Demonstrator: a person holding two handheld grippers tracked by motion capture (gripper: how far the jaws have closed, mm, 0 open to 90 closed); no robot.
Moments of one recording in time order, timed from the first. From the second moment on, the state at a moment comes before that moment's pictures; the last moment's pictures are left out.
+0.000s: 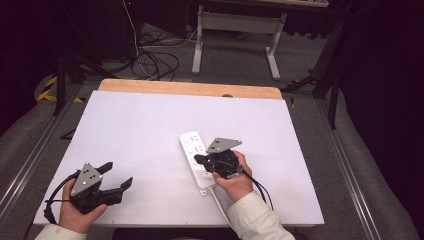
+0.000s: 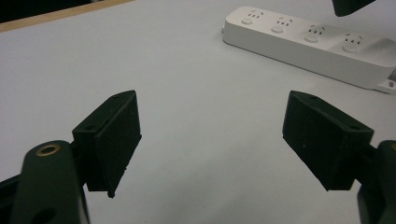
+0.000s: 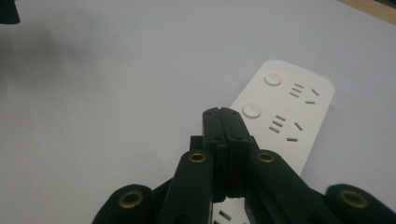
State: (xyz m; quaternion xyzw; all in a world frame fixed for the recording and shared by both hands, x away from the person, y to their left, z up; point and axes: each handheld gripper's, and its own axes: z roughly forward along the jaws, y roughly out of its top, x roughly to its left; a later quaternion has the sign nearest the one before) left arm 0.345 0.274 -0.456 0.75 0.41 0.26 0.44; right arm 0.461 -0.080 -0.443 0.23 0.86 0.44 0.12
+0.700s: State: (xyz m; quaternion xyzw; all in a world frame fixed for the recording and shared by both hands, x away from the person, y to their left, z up) left arm 0.346 0.274 -0.457 0.75 0.41 0.26 0.44; right arm 0.470 -0.069 -0.464 0.25 0.86 0.42 0.13
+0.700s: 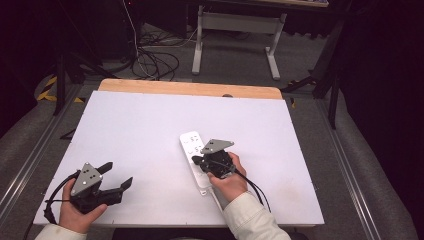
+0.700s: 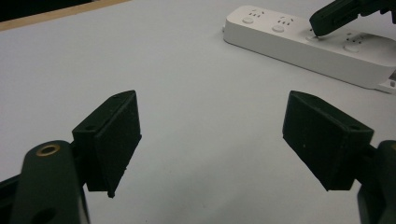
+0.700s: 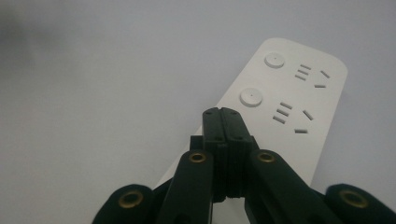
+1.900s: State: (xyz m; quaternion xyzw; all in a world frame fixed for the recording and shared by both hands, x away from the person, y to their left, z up) left arm 0.345 0.273 -0.457 0.75 0.41 0.26 0.44; right arm 0.467 -0.063 -0.468 0.25 0.87 0.41 0.15
